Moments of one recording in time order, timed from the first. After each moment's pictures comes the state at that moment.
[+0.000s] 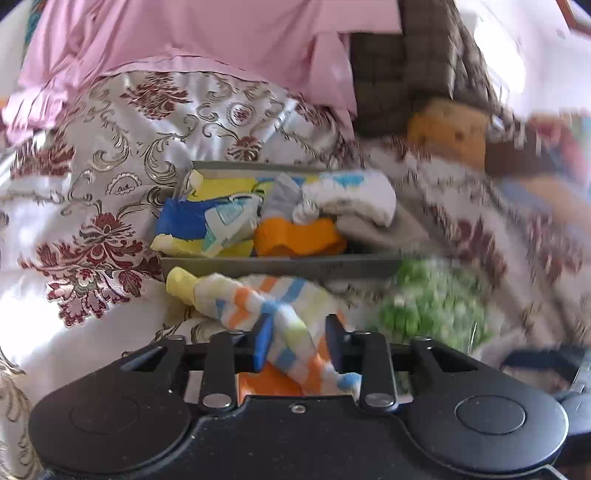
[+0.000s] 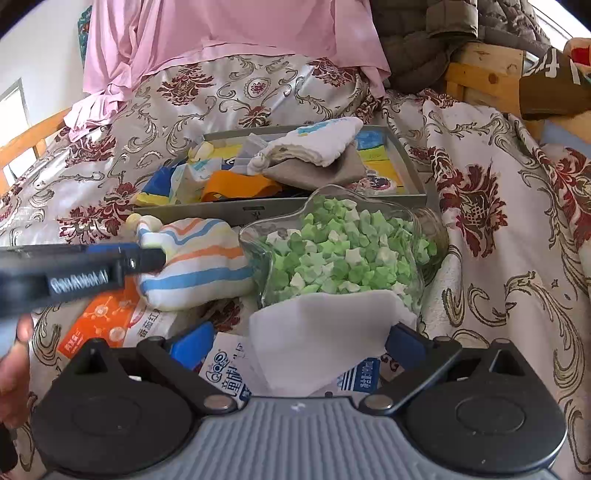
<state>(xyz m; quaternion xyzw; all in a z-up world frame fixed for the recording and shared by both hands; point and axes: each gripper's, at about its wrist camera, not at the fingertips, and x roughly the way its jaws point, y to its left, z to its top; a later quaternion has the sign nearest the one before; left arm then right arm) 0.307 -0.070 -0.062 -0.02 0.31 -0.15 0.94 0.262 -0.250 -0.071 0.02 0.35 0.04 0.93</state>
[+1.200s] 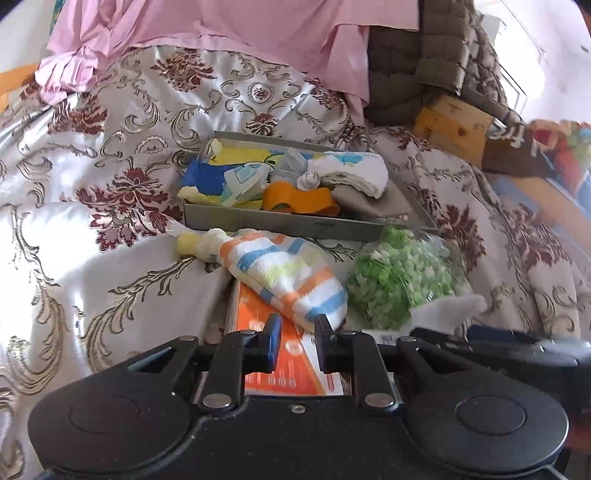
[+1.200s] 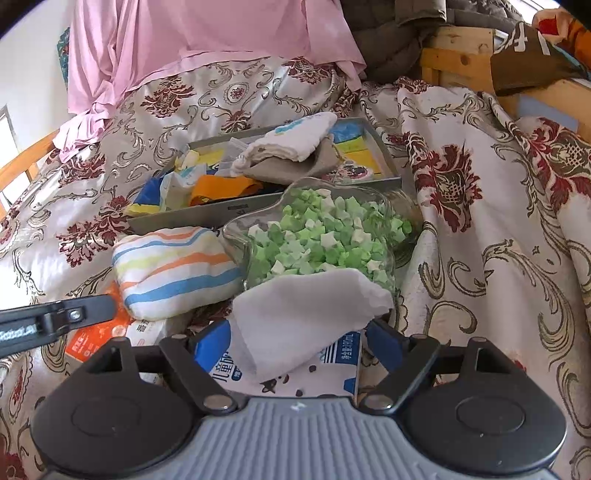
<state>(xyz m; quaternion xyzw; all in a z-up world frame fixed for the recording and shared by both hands) 0.250 -0.053 -0.050 -0.08 0.34 -0.13 0.93 0.248 -0.265 -0.070 0.07 0.36 0.02 0.93</state>
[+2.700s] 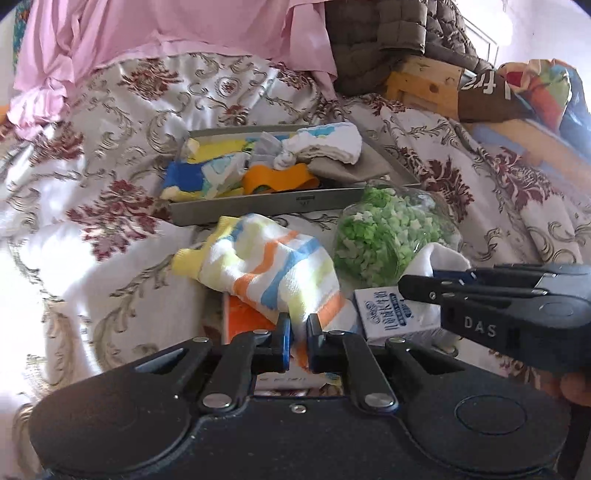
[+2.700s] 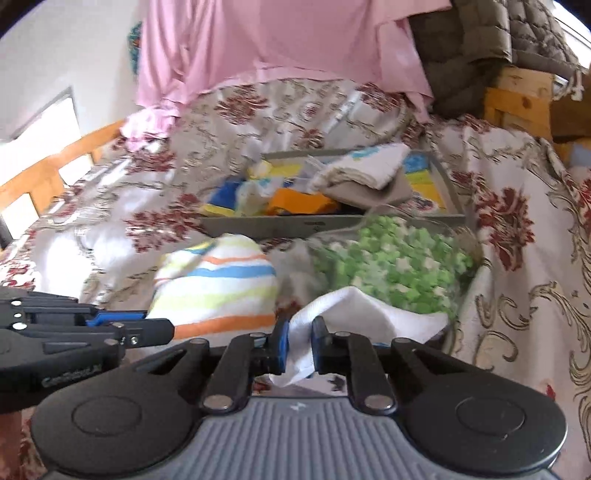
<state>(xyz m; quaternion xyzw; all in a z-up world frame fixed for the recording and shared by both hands) 0.223 -0.068 -0.048 0.02 0.36 -0.15 0.92 0.220 -0.238 -0.050 0.03 0.31 0.13 0.94</state>
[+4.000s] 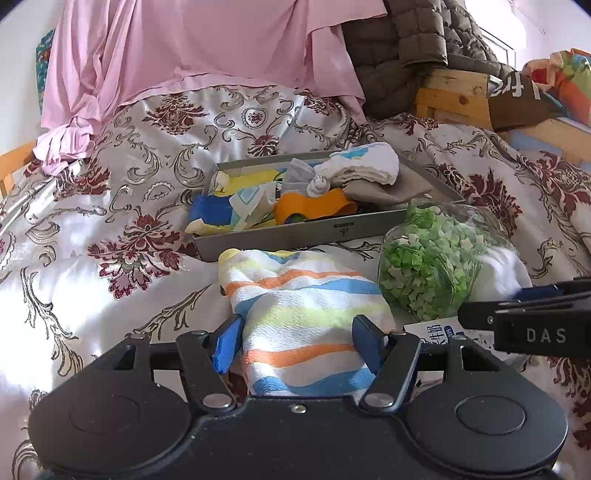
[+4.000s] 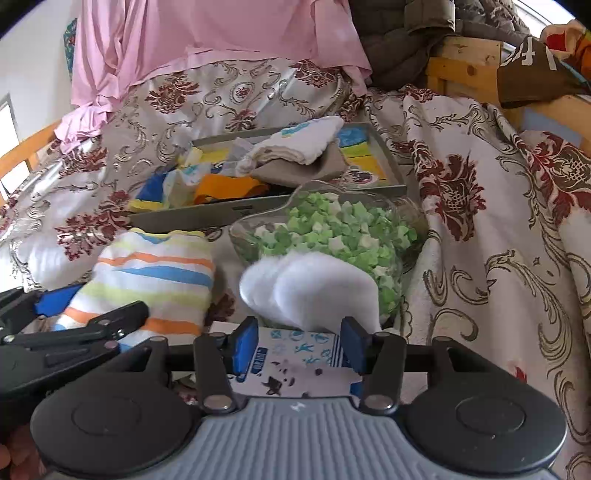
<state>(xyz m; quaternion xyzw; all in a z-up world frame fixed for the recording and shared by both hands) 0.249 -0.082 -0.072 0.06 0.29 -0.10 0.95 0.247 -0.255 -0.068 0.04 0.35 0.01 0.93</state>
